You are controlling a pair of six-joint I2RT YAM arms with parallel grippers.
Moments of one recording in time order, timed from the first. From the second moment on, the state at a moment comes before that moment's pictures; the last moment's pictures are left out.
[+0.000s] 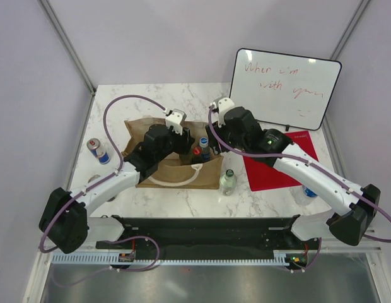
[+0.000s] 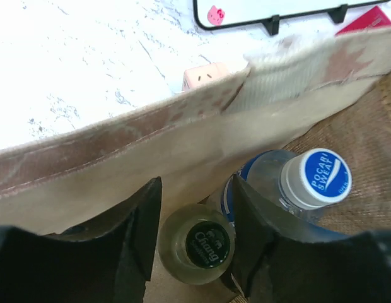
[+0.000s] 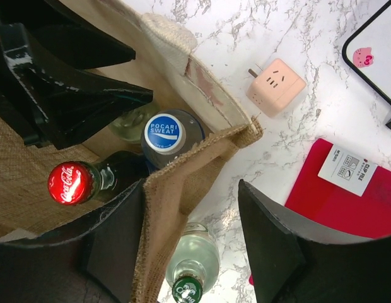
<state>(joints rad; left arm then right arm) -0.63 1.27 0.81 0.14 -0.02 -0.14 0.81 1.35 1.36 -0.62 0.16 0.18</state>
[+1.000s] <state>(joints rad) -0.63 0.90 1.22 -0.61 -0.16 -0.27 0.81 1.05 1.30 -0.83 0.10 0.30</state>
